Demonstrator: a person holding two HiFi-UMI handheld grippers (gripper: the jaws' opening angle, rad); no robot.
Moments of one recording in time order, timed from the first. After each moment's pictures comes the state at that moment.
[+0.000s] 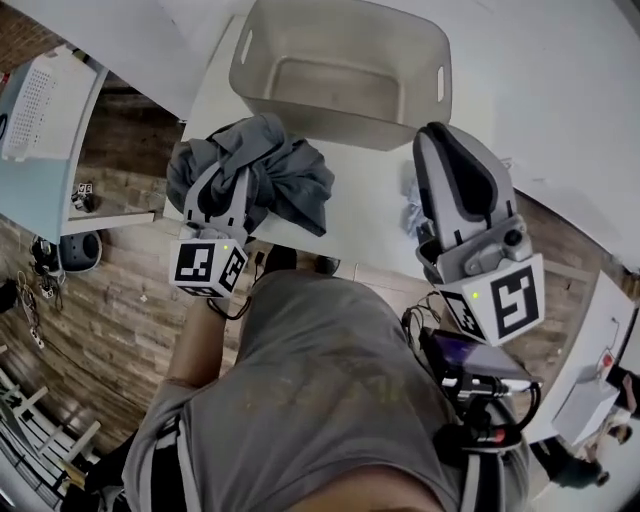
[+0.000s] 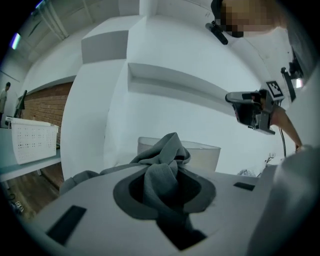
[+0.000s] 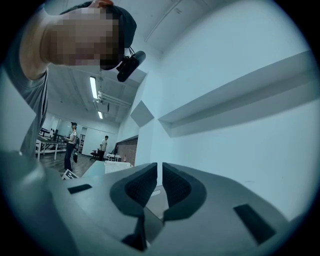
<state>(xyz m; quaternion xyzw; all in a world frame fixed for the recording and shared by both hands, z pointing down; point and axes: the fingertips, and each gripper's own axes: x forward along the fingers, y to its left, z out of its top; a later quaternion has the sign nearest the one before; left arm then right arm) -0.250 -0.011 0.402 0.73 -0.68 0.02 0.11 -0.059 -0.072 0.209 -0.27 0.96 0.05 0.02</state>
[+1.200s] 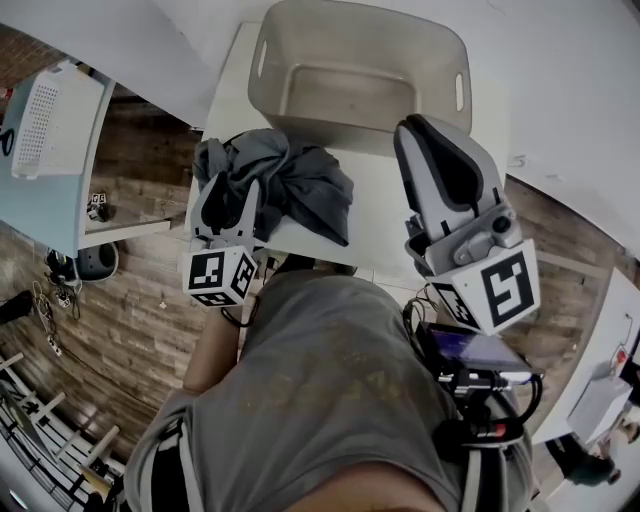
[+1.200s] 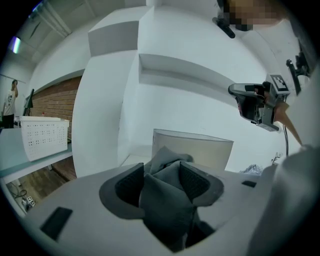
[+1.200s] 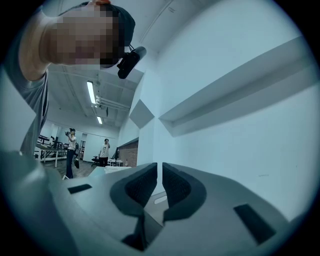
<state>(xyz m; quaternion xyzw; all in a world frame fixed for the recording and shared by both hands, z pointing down) -0.274 -0.005 0.412 0.69 -0.70 0.04 0.14 -0.088 -0.082 0.203 -0.26 0.96 0.03 0.04</state>
